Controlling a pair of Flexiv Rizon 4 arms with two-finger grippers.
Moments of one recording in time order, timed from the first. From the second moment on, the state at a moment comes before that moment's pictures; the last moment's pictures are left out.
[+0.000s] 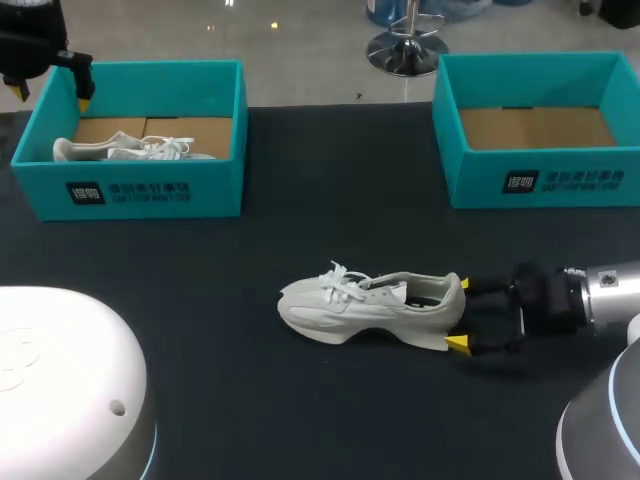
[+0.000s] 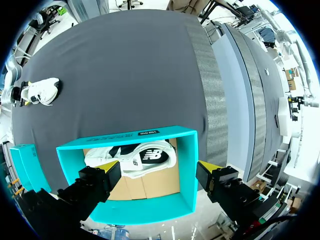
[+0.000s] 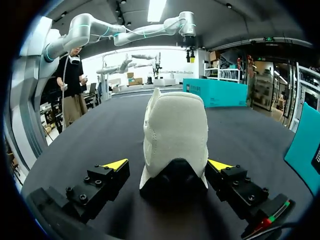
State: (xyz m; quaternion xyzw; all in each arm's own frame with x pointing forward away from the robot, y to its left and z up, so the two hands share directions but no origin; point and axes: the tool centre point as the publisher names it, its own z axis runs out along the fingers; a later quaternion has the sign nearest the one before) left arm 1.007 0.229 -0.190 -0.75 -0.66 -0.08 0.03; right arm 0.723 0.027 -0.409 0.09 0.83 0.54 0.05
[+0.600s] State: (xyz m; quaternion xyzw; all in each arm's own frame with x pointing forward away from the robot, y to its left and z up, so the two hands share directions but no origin) left arm 1.007 0.229 -0.190 -0.75 -0.66 -0.08 0.03; right arm 0.726 0.048 -0.422 0.12 0.84 0.53 0.07
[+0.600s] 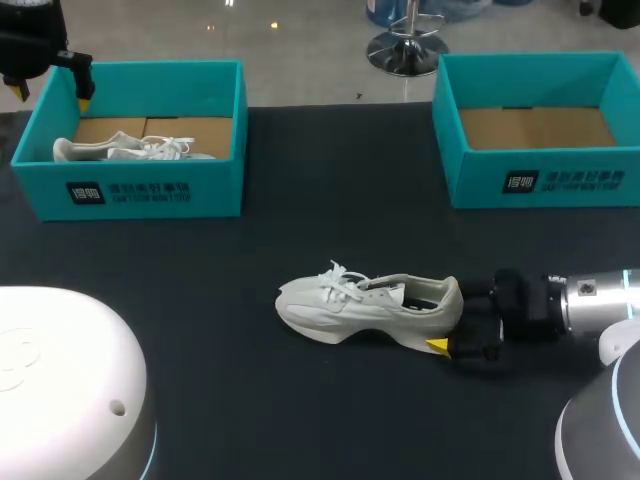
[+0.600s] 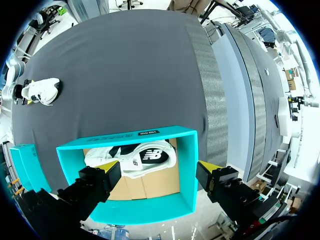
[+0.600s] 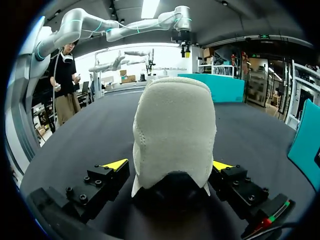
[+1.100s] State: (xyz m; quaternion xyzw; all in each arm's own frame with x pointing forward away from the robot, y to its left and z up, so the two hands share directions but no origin) left arm 1.007 0.229 -0.190 -0.75 -0.66 -0.08 0.03; right arm 0.729 0.051 -0.433 0.13 0.84 0.52 0.07
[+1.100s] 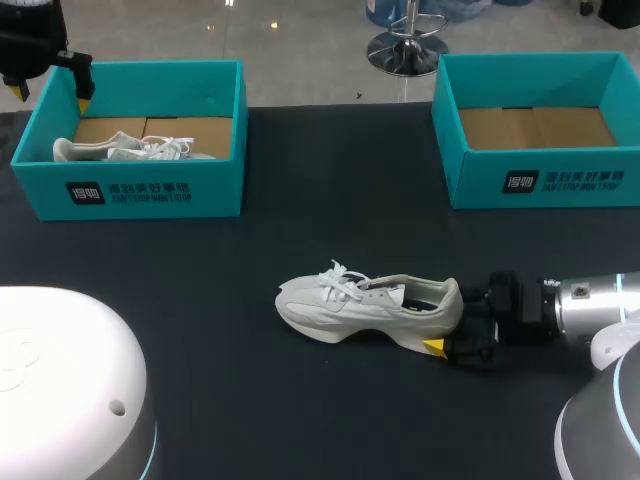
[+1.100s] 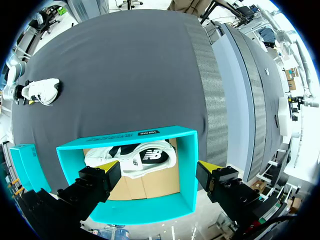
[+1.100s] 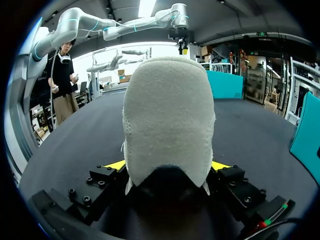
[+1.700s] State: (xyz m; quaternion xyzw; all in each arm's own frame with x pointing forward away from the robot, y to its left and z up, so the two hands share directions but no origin) left arm 1.007 0.229 -0.190 -0.75 -0.66 -0.08 0.03; right arm 0.737 0.040 -0.428 0.08 0.85 0.52 0.06
